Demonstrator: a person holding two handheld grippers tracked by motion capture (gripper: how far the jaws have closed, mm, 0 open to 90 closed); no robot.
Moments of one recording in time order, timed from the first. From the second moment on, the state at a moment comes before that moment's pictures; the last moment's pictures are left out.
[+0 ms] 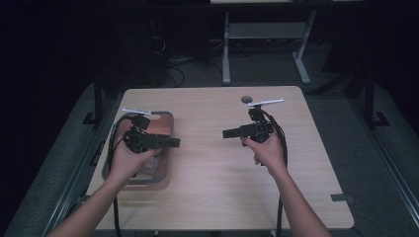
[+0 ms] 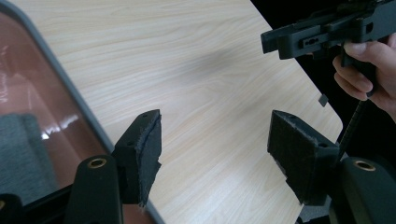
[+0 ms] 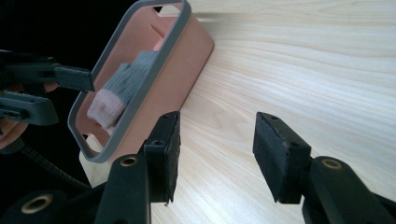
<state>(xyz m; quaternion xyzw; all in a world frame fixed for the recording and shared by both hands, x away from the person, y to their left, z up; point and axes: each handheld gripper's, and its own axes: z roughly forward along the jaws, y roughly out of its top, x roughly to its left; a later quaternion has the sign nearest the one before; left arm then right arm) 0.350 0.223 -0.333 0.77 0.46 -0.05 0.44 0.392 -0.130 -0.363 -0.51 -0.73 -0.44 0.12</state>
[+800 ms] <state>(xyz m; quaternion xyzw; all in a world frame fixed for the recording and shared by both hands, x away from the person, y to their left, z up) 0.347 0.168 -0.343 0.79 0.42 -0.07 0.44 0.377 -0.185 -0.379 -0.54 -0.71 -0.44 0.11</state>
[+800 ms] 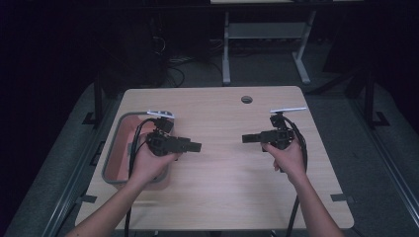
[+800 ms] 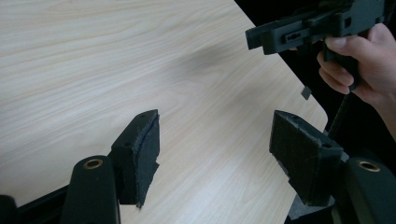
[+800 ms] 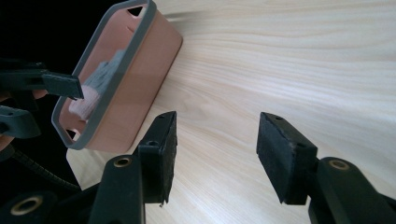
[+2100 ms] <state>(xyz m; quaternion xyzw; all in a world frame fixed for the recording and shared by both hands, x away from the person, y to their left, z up) 0.318 0.092 -0.390 0.82 0.36 -0.11 0.43 0.334 -0.256 -0.426 -0.58 -0.68 -0.43 0.10</state>
